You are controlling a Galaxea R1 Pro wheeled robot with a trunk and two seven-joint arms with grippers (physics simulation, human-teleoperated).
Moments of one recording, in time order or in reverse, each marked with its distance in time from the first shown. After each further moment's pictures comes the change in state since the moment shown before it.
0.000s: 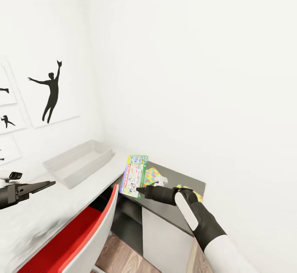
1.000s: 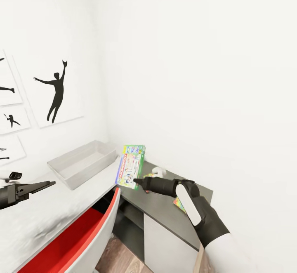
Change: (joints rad) left arm 0.000 0.001 0.000 0.003 0.000 0.000 0.000; right arm -0.001 0.002 -0.005 -0.169 -0.029 0.088 -0.001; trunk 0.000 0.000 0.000
